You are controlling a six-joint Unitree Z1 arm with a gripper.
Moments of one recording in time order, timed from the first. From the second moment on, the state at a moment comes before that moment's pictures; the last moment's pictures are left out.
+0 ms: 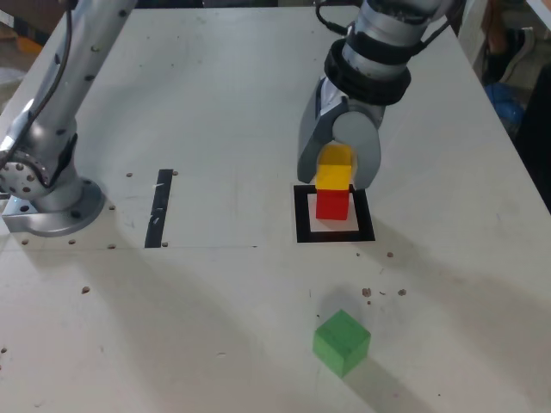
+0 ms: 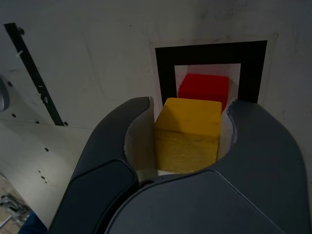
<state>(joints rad) -0.06 2.21 -1.89 1.55 0.02 -0.01</state>
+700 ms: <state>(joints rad) -0.06 2.22 -1.87 1.53 0.02 0.01</state>
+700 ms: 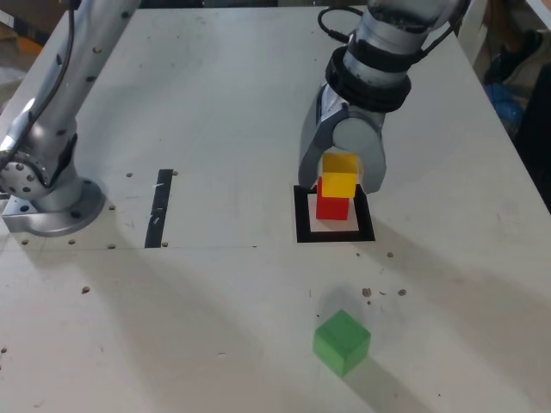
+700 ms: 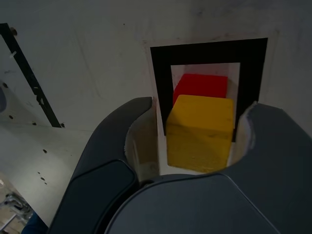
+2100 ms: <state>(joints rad) -0.53 2.11 -2.01 1.62 0.08 0.07</state>
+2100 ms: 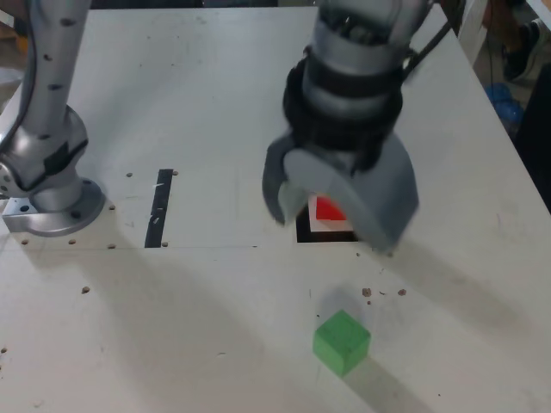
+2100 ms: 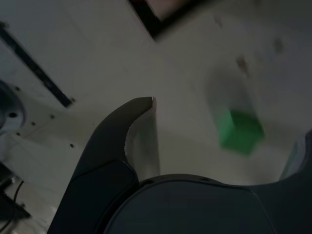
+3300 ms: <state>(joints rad) -0.64 2.41 -2.11 1.61 0.09 0.20</state>
